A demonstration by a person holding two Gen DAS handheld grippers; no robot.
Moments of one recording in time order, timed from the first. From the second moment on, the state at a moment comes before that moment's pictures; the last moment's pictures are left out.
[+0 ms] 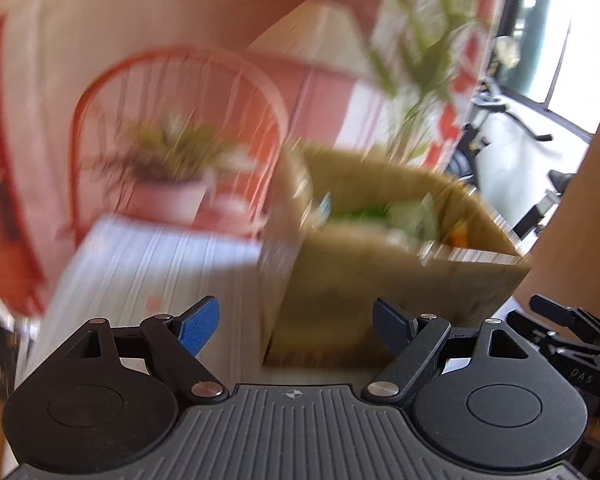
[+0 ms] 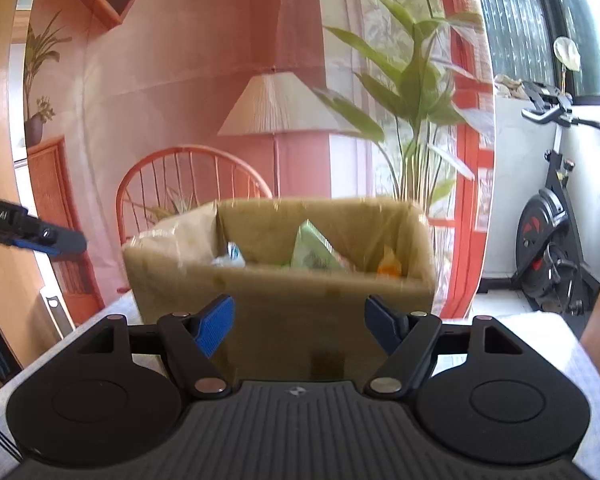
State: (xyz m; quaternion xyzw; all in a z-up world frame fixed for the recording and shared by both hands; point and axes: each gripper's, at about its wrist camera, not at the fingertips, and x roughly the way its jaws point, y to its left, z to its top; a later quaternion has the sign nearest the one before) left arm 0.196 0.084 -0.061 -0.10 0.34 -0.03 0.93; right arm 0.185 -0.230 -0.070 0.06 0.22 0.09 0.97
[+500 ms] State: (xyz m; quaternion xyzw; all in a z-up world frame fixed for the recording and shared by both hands) left arm 0.163 0.116 -0.180 -0.26 0.48 0.01 0.84; right arm 0.147 -0.227 -0.149 0.08 0.31 0.09 0.94
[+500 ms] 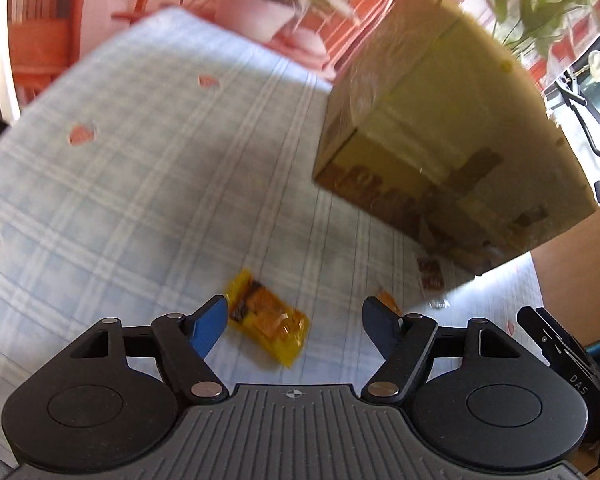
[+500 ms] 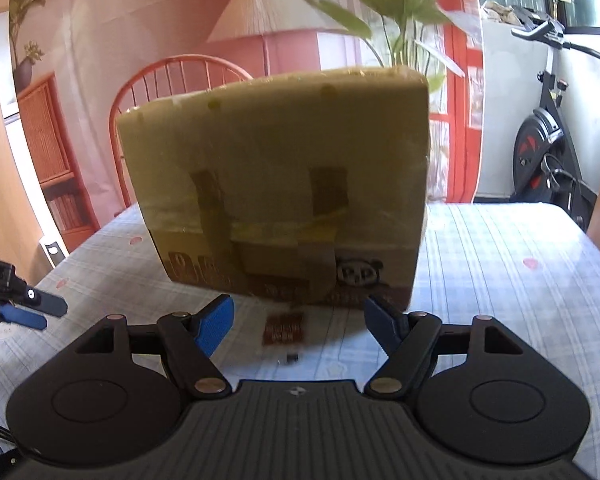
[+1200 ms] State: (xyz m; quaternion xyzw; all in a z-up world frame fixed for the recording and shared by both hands) left arm 0.190 0.096 -0.215 -0.24 0.50 0.03 0.83; right arm 0.135 -0.242 -0.165 0.10 0.33 0.07 0.94
